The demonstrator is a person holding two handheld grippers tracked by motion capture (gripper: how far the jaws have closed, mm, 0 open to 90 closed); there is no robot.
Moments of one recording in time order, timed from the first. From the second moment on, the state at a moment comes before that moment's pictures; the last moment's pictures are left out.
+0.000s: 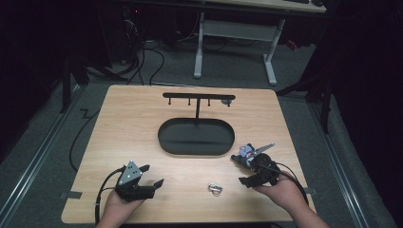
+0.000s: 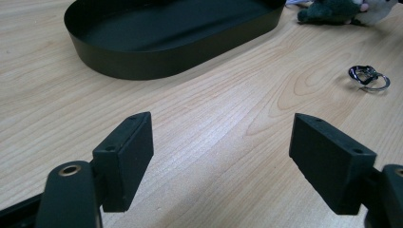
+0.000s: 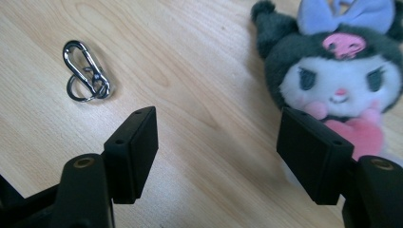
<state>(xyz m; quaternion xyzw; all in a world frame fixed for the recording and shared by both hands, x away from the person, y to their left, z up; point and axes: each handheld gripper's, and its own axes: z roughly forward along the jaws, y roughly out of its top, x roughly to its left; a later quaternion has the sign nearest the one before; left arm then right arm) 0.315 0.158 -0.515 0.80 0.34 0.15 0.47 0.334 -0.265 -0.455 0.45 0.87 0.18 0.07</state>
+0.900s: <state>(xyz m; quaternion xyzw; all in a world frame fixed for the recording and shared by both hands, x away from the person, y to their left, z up) 0.316 0.154 -0.514 0.81 0.32 0.14 0.48 0.350 -0.309 -0.447 0.48 0.85 0.19 0.11</state>
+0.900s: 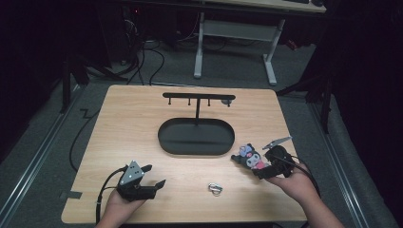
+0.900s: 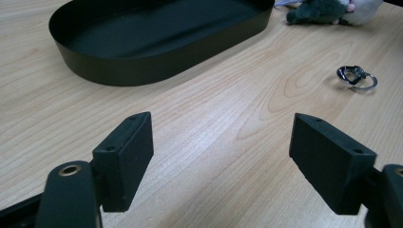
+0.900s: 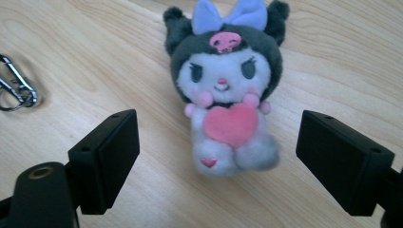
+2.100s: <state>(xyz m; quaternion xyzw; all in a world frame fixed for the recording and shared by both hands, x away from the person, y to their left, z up) 0.315 0.156 -0.514 0.80 0.32 0.15 0.48 0.352 -0.315 -0.485 0.50 0.83 0.21 0.11</state>
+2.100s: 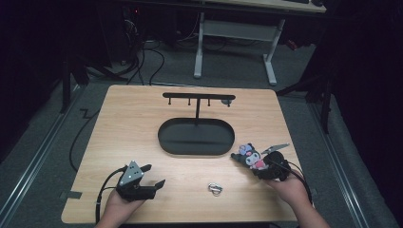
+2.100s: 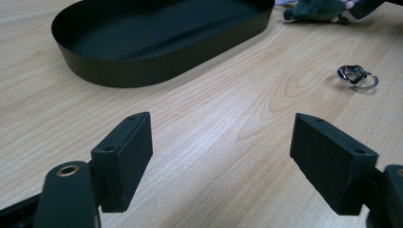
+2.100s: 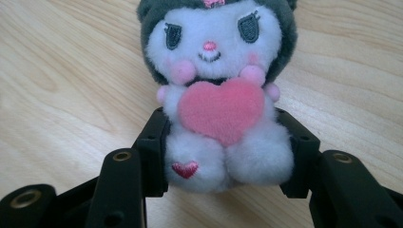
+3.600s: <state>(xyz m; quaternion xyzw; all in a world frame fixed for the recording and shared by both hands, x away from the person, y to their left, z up) 0.313 0.160 -0.512 0.80 0.31 0.15 0.48 0.342 -0.284 -0.431 0.47 0.84 0.26 0.10</state>
